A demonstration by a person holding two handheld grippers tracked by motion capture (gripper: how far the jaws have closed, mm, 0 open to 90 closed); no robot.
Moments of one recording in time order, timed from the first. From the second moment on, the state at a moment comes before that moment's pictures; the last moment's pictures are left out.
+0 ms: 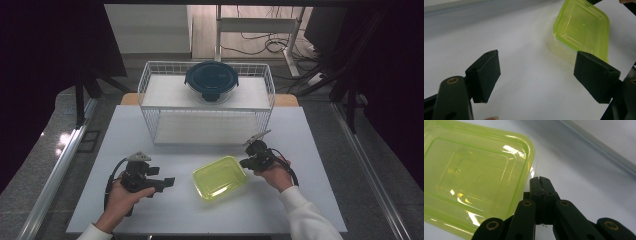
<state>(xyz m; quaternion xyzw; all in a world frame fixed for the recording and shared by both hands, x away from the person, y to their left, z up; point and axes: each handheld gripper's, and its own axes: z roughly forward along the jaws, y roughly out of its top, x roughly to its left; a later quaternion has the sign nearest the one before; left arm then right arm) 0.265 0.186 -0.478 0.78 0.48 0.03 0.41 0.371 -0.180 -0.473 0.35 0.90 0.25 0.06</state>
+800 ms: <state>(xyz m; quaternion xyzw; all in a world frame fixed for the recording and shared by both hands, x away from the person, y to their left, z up) 0.264 0.190 -0.480 0.77 0.48 0.03 0.41 0.334 -0.164 -0.481 0.31 0.92 0.24 0.03</state>
